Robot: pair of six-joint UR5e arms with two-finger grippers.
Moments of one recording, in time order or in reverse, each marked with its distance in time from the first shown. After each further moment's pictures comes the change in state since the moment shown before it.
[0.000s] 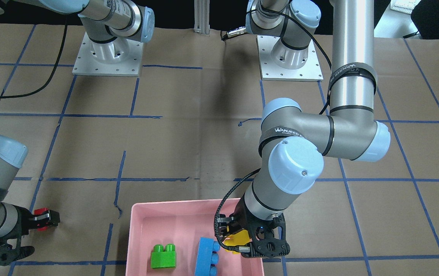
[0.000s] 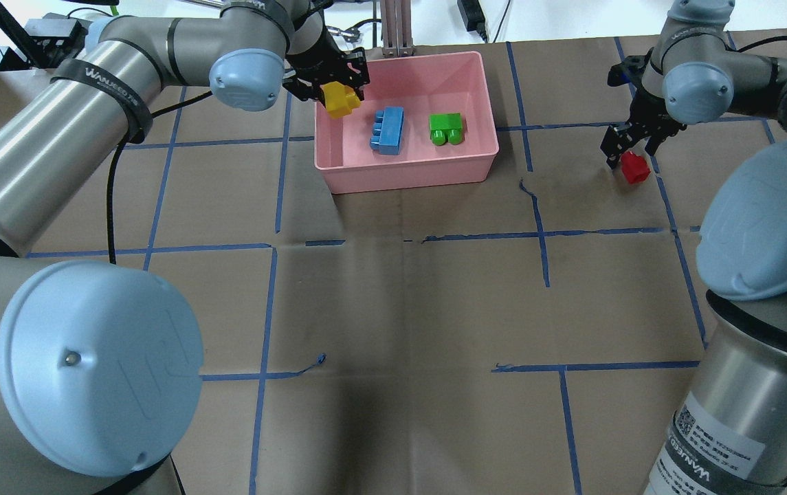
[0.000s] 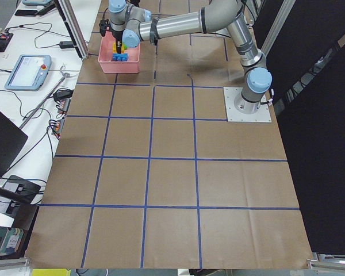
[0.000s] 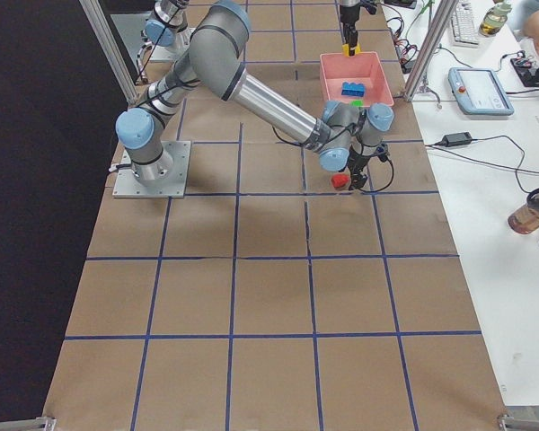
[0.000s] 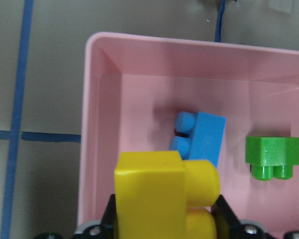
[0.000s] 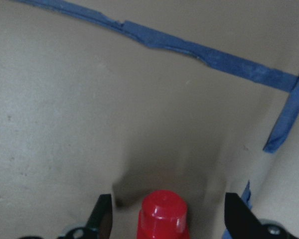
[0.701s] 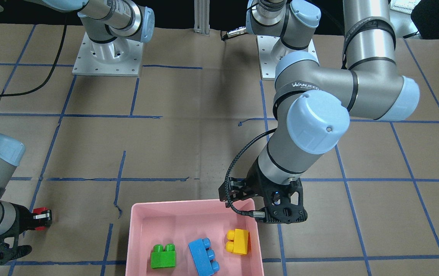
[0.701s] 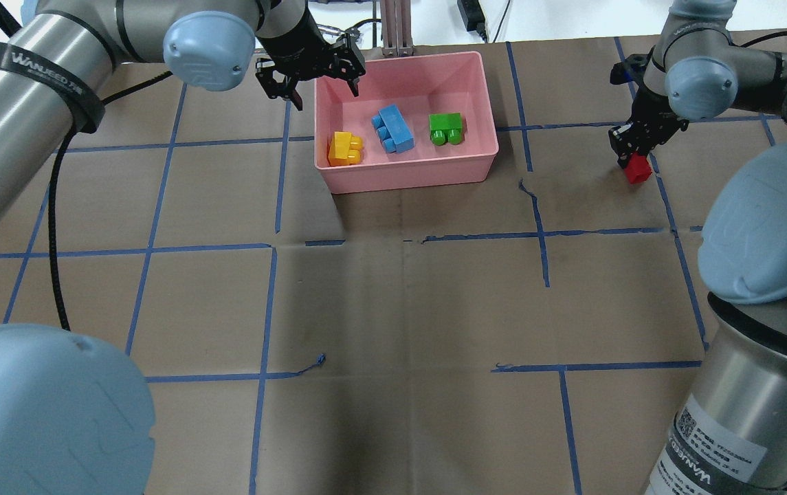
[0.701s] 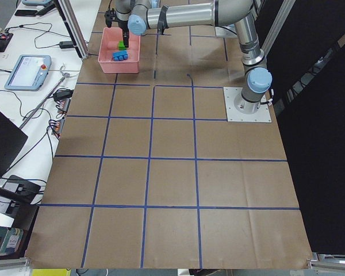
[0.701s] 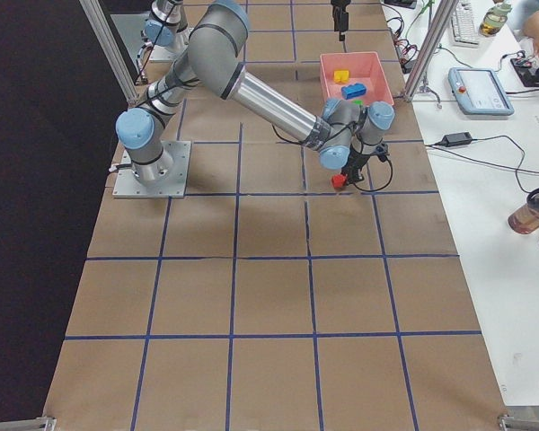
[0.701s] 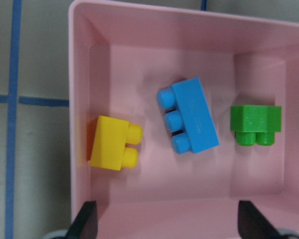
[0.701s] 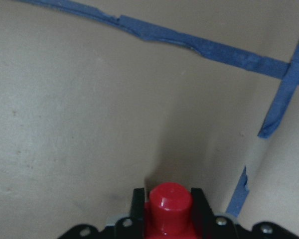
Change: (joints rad) left arm 0.051 0.197 -0.043 -0.273 0.004 0.083; right arm 0.000 -0.015 -0.008 0.027 -0.004 0.025
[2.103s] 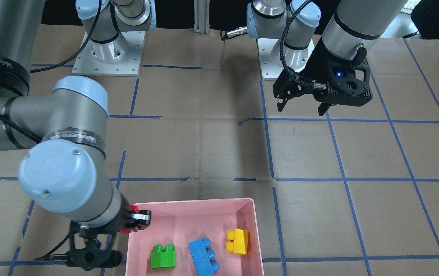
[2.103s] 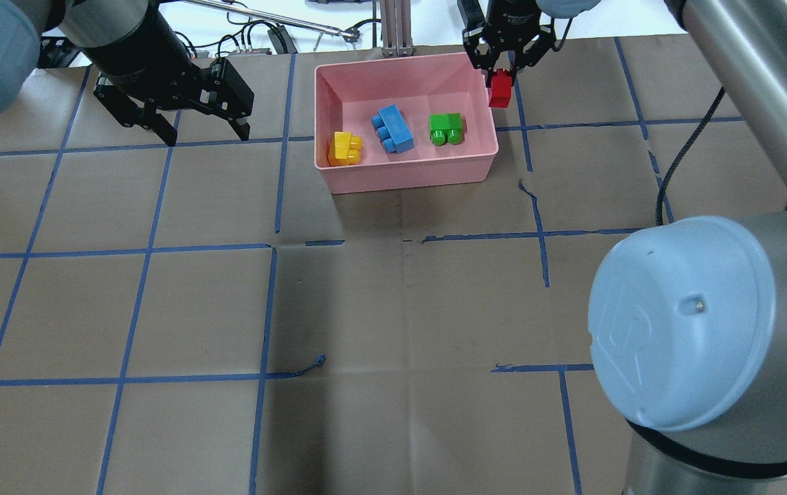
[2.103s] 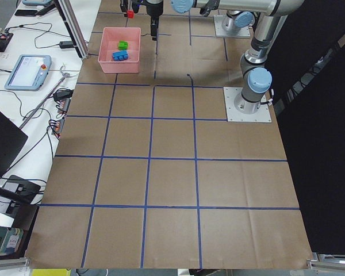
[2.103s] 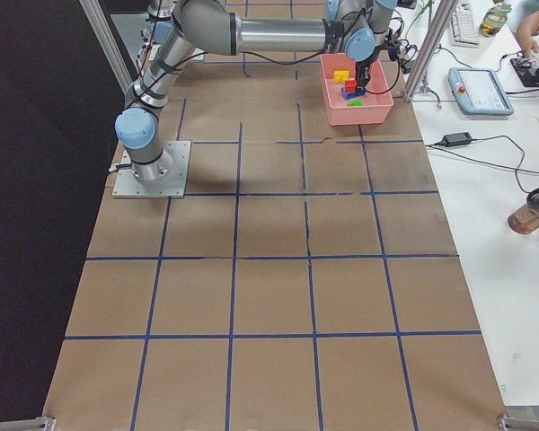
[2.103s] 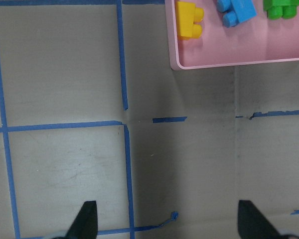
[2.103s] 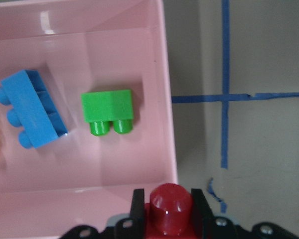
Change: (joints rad) left arm 0.102 0.397 -0.193 -0.274 0.087 0.206; right arm 0.392 -0.017 -0.383 0.290 0.088 0.702
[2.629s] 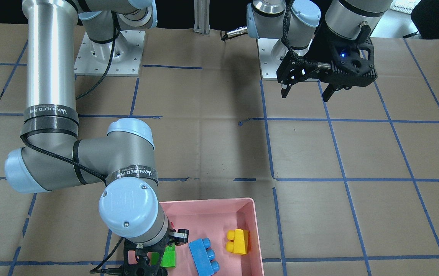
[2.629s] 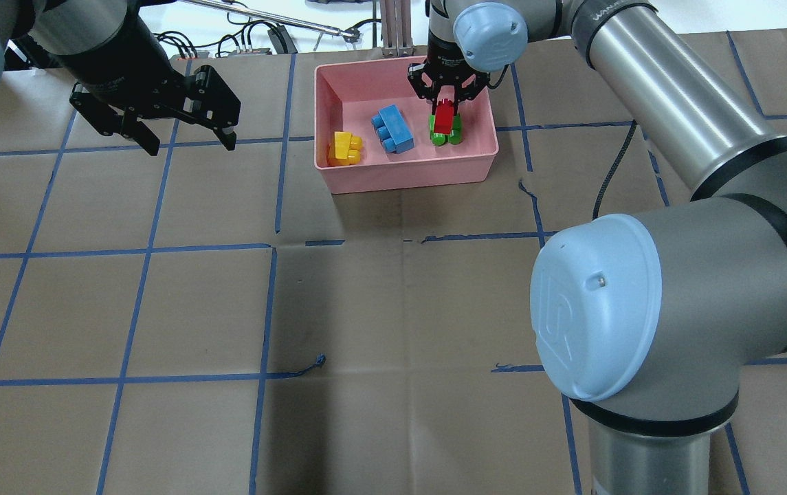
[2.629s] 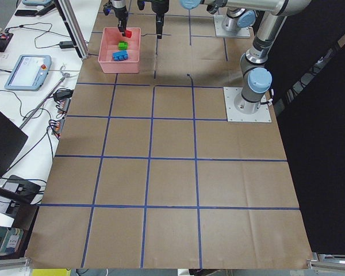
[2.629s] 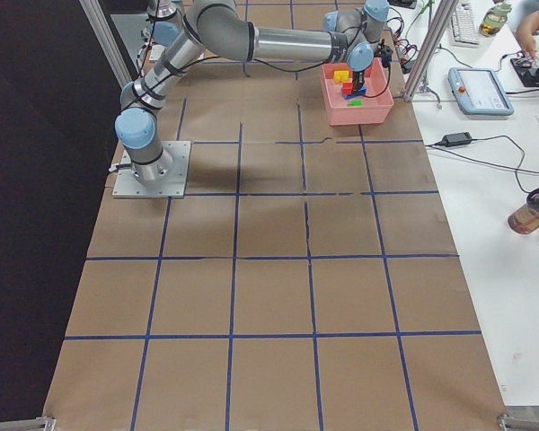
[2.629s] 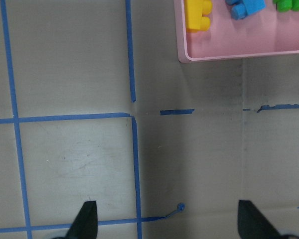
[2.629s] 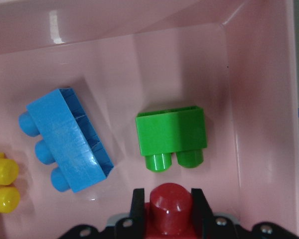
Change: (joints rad) left arm 0.003 0.052 -0.018 -0.023 0.016 -0.007; right arm 0.059 0.119 -0.010 -0.136 0.013 0.099
